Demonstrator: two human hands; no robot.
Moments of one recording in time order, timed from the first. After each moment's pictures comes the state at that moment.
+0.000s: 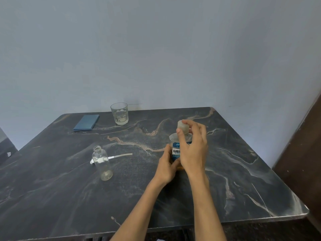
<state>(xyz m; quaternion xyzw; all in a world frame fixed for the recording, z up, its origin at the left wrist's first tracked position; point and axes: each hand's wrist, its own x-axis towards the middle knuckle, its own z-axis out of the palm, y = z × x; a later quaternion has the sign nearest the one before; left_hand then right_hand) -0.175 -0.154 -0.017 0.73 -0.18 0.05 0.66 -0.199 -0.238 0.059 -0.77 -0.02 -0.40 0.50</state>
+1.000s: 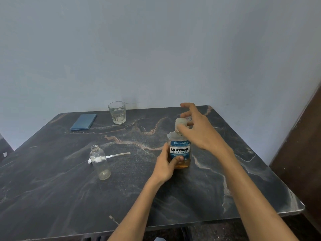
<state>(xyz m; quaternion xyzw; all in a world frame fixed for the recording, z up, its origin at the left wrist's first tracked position) -0.169 -0.152 -0.020 0.76 -0.16 0.02 0.63 -0.180 -0.284 0.111 -0.89 -0.14 -0.15 0.40</state>
